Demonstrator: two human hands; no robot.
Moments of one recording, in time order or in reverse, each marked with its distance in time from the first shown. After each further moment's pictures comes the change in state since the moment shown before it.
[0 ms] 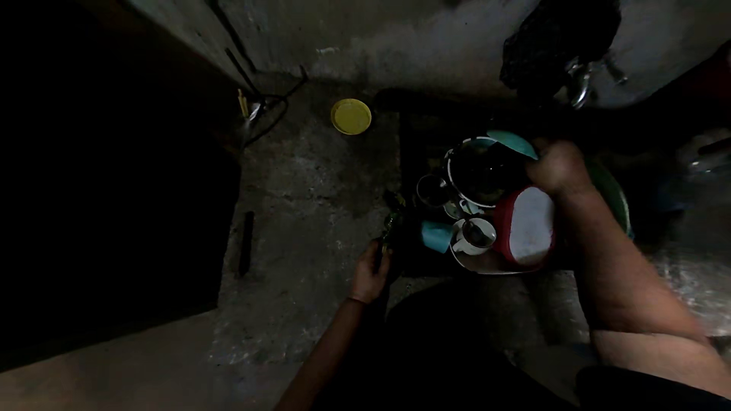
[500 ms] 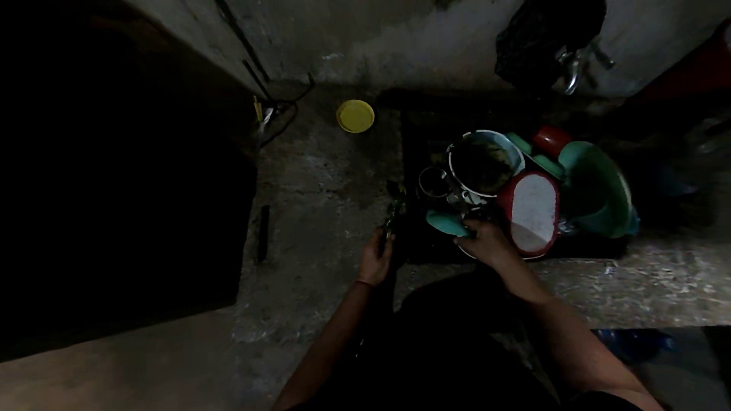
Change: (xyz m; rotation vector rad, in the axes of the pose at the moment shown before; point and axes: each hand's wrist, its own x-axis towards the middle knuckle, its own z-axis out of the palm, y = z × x) left_hand 0.001 0.005 -0.001 0.009 0.019 0.042; right_hand -0.133 -0.031 0.107 0.378 -0.345 0.036
